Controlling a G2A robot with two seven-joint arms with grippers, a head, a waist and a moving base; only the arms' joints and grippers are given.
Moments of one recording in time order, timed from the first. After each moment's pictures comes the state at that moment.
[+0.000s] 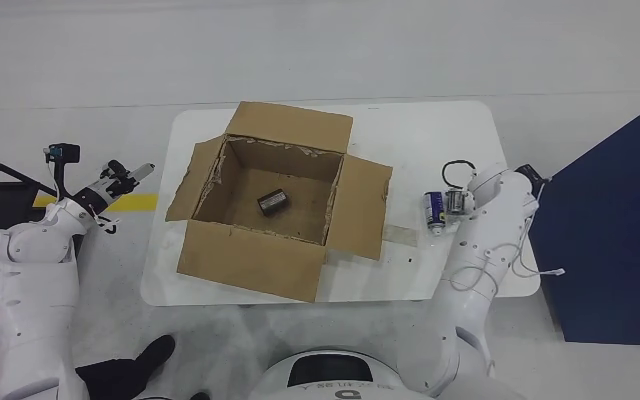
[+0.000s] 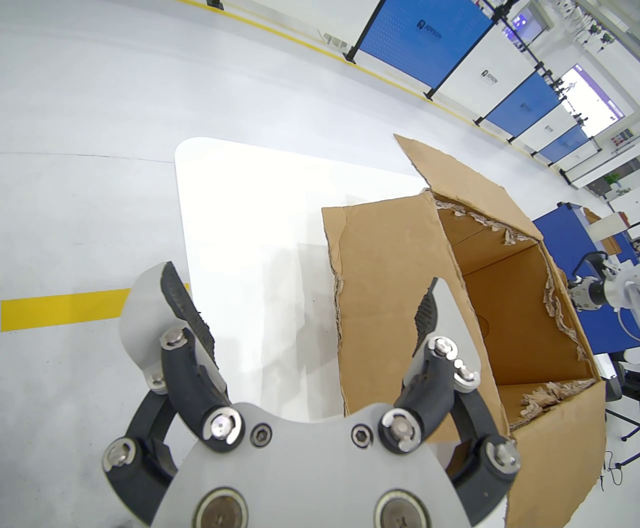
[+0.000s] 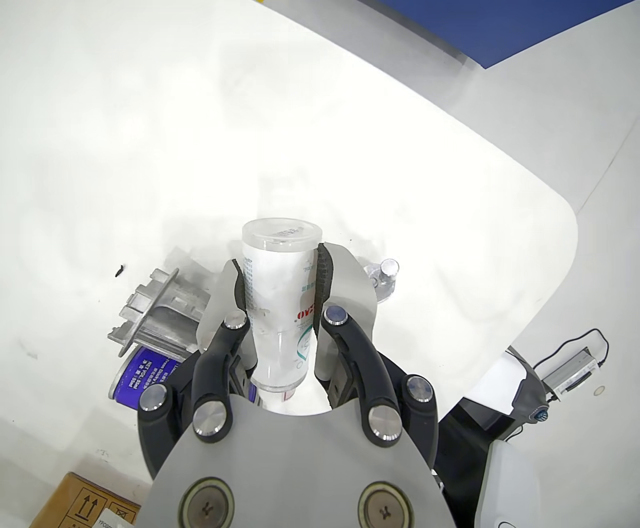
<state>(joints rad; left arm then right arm) 1.26 -1.02 -1.86 -1.13 0.52 -0.72 -0.66 -1.00 -1.87 2.16 -1.46 -2.12 0.59 1.23</state>
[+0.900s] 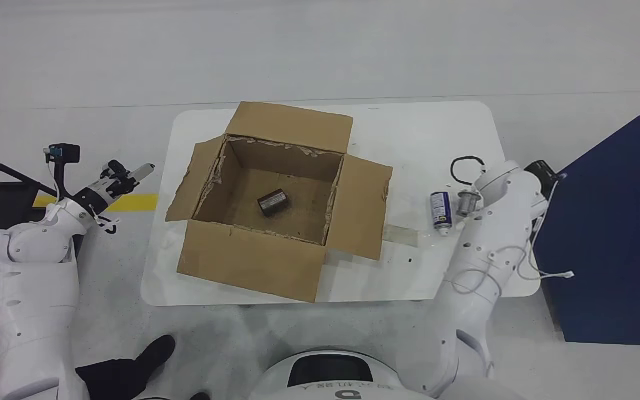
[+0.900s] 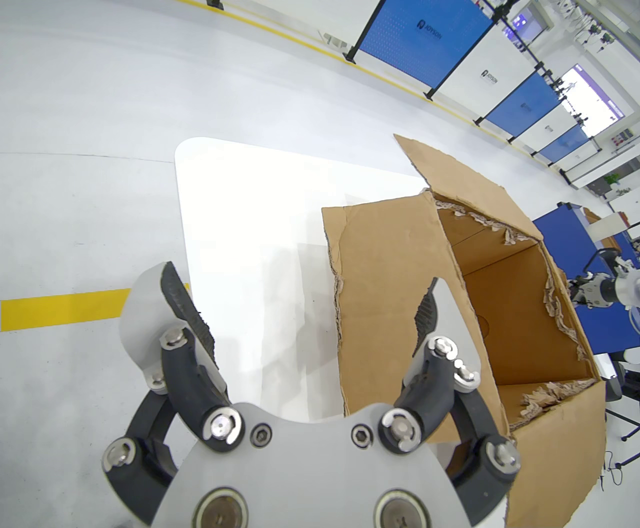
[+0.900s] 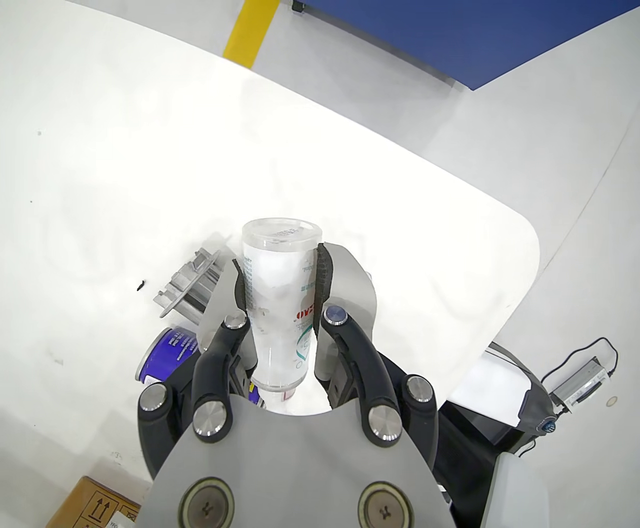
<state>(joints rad) 1.26 -1.02 -1.86 -1.13 0.52 -0.72 -0.66 -1.01 -1.87 2.15 -1.53 -2.14 0.59 1.23</state>
